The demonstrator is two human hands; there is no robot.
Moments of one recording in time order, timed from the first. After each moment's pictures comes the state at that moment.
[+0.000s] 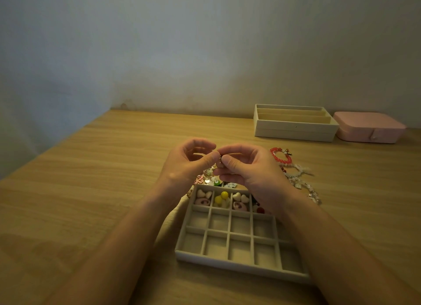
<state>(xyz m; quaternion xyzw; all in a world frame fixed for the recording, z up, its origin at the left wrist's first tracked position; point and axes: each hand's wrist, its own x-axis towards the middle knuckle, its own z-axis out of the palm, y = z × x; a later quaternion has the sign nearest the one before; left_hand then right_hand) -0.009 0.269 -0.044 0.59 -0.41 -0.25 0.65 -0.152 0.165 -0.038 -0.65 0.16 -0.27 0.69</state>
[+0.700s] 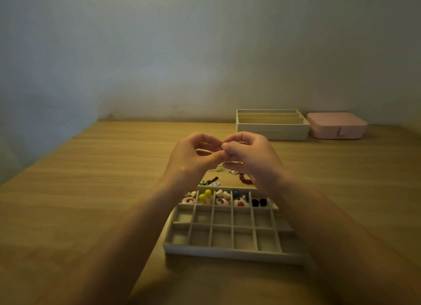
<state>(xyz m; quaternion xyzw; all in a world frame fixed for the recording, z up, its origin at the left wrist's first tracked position) -0.056 0.255 -0.010 0.65 -0.47 -0.19 0.58 -0.174 0.158 -0.009 -0.66 0.27 -0.32 0.63</state>
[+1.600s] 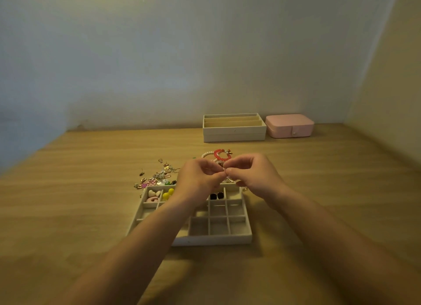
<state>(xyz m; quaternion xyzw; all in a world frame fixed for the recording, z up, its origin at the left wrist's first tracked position) -0.145 0.227 -0.028 0.69 -0.42 -0.26 0.52 -0.276 0.140 -0.027 -0.74 0.34 -0.31 0.49</state>
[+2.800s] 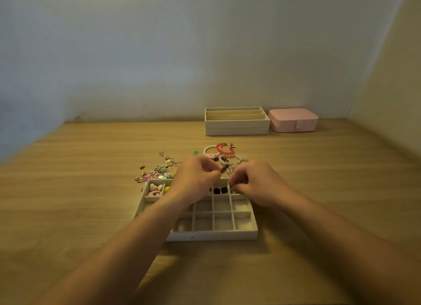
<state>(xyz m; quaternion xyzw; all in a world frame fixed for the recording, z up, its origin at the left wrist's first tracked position) -0.122 0.223 -0.045 0.75 -0.48 -0.18 0.42 -0.277 0.138 -0.043 -0.91 0.32 -0.14 0.23</state>
